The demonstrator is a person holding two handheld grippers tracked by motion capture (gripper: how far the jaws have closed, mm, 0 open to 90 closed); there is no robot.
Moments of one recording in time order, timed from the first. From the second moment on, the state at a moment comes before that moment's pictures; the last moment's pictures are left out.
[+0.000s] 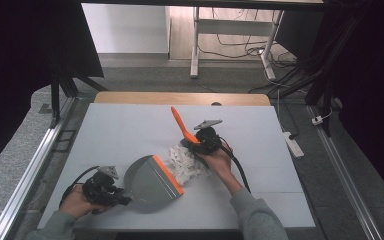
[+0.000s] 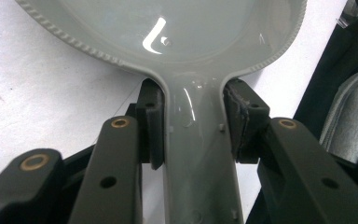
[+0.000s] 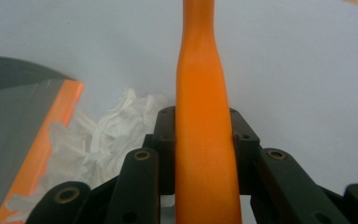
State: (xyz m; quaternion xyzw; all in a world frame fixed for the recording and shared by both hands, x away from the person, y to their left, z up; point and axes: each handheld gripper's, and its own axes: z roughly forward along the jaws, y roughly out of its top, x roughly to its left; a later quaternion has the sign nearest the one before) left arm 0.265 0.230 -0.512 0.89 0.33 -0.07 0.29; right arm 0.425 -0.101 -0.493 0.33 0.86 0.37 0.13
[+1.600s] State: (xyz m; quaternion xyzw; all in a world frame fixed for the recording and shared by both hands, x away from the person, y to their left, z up) left arm 0.265 0.227 -0.511 0.89 0.33 -0.07 0.29; right arm 0.365 -0.037 -0.475 0.19 0.89 0.41 0.10
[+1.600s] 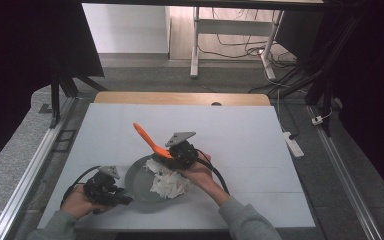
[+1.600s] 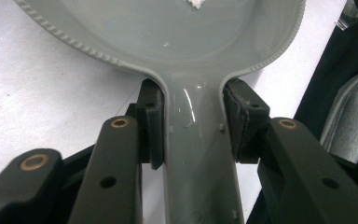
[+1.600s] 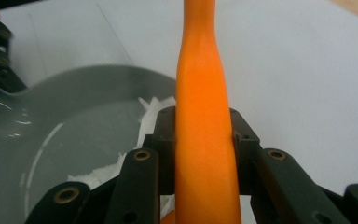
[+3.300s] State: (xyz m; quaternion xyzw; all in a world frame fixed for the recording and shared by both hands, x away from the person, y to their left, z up) left arm 0.264 0.220 -0.510 0.89 0.34 -0.06 0.29; right arm 0.375 -0.035 -0.494 0.25 0.89 0.36 0.10
